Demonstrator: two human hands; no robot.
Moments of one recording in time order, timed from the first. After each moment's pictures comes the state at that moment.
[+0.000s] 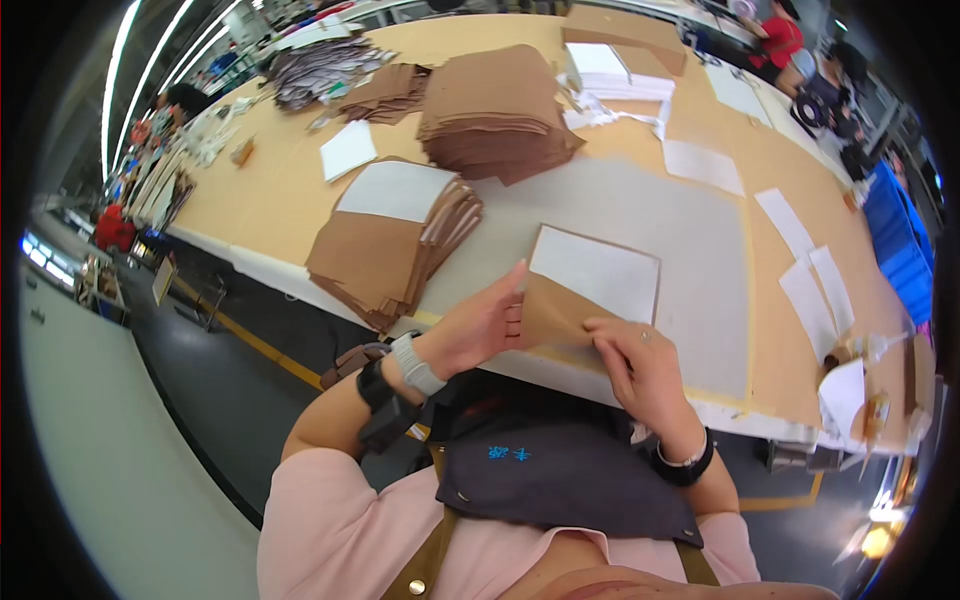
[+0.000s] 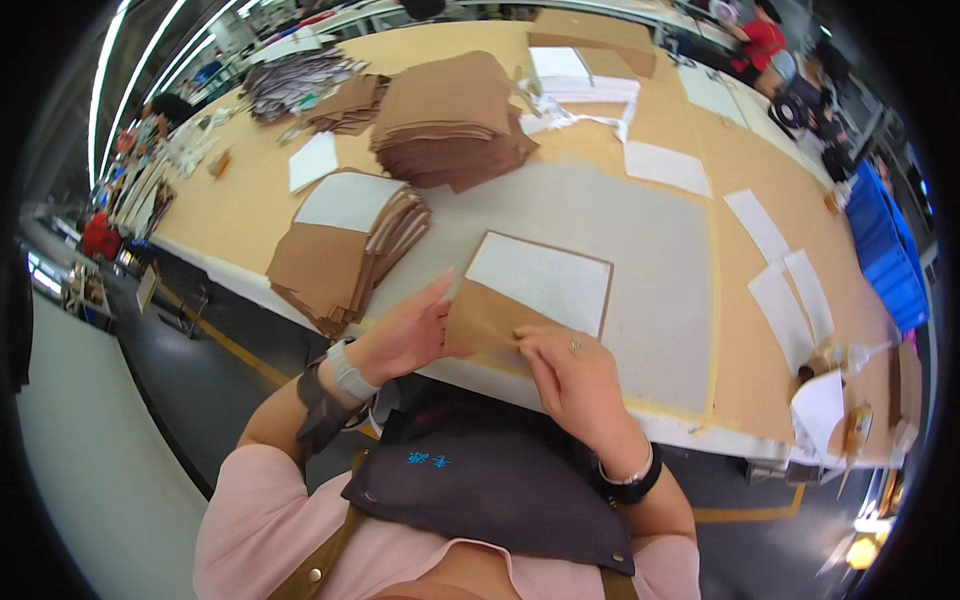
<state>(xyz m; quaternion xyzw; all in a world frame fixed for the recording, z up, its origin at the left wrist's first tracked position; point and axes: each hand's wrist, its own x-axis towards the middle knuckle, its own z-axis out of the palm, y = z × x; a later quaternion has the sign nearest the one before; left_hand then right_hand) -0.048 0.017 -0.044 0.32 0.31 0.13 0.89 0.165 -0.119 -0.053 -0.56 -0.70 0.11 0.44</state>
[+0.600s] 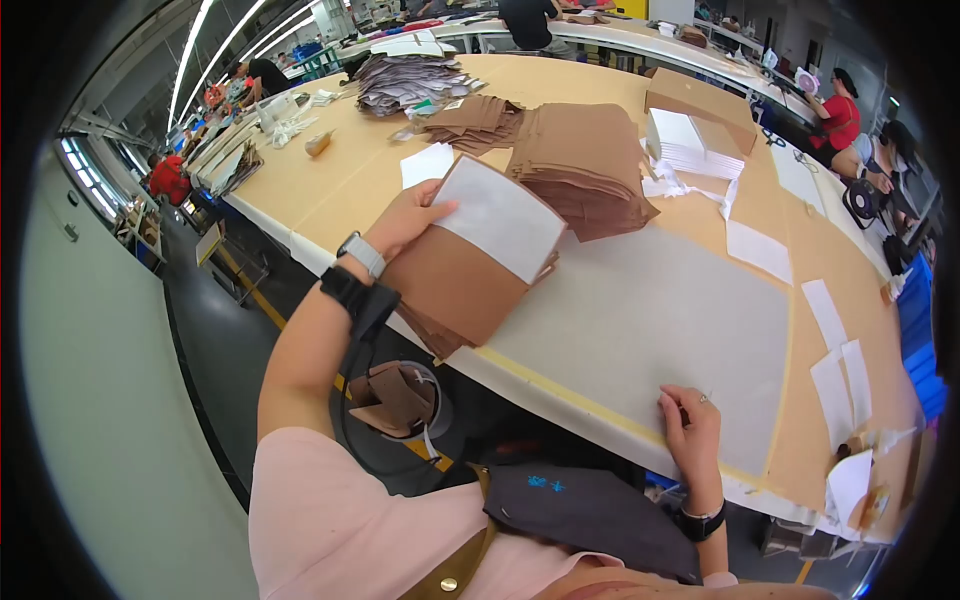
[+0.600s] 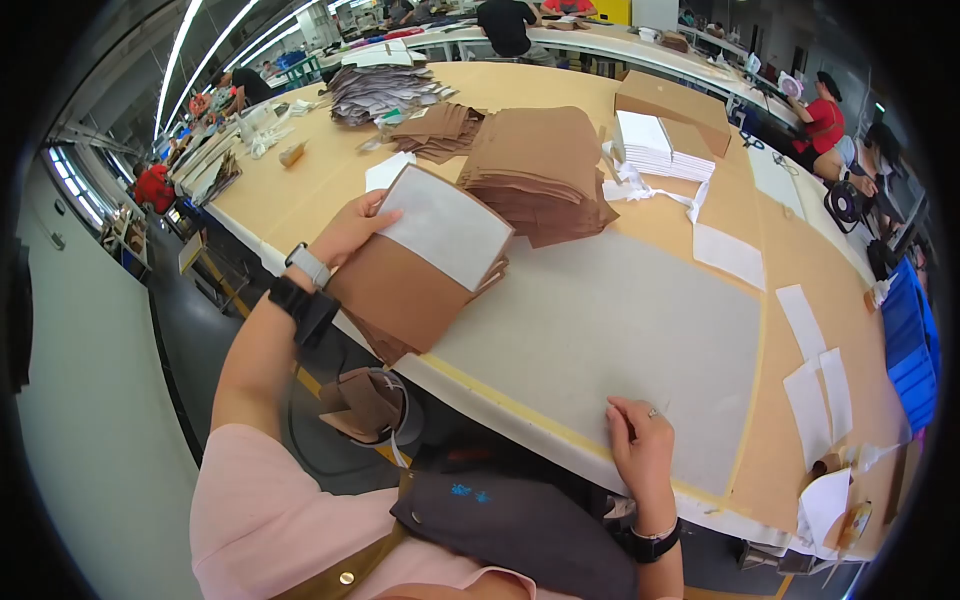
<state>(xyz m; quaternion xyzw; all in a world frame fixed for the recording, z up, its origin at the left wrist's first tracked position) -0.183 0.183 0.008 0.63 0.39 0.39 0.54 0.190 -0.117 -0.090 -0.62 -0.66 0.07 0.42</state>
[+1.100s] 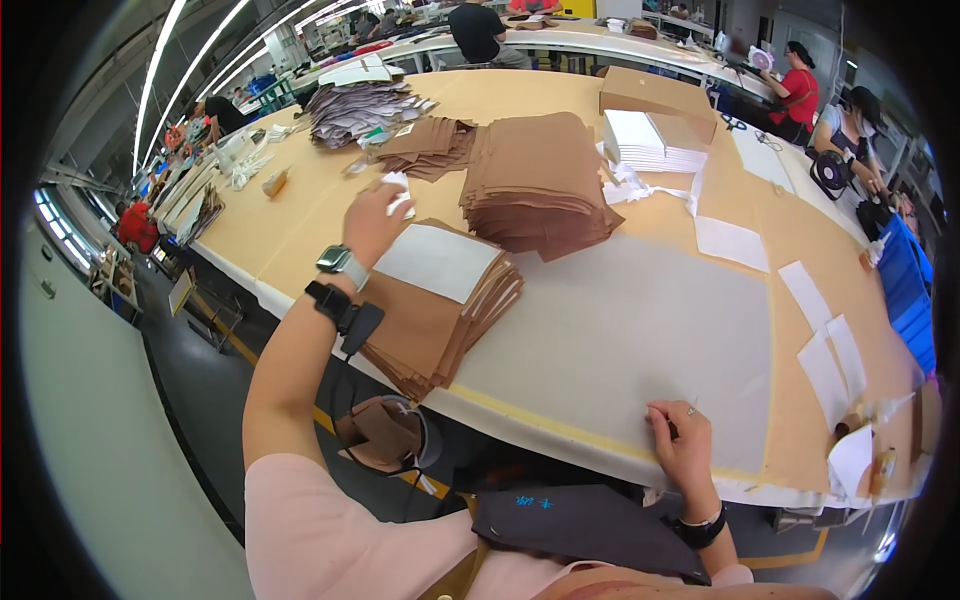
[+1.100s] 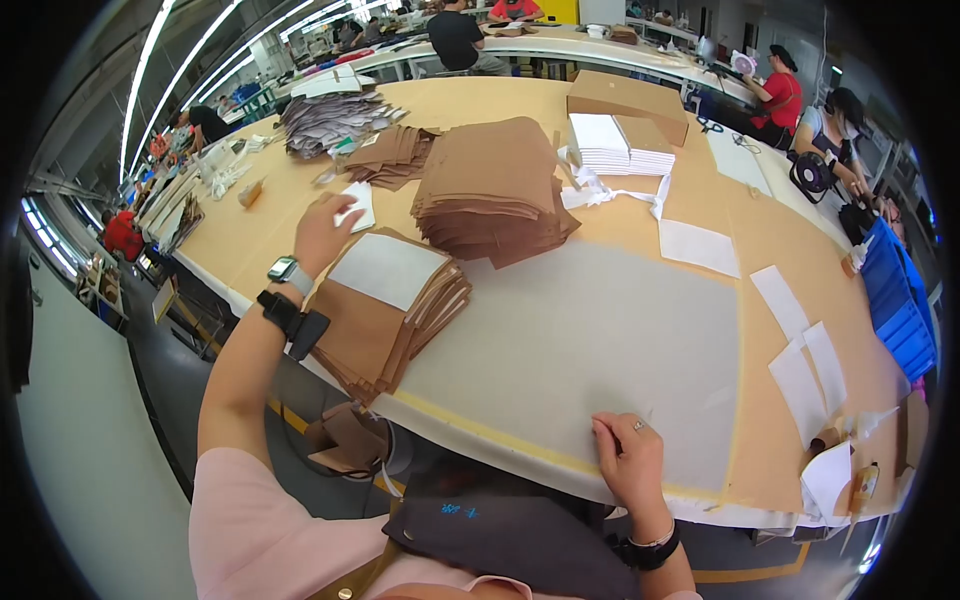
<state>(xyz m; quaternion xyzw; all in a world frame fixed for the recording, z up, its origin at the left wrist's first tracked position) -0.175 0.252 -0.001 0.82 0.47 0.31 -0.07 0.189 -0.118 -0.092 -0.65 -0.61 0.10 0.44</state>
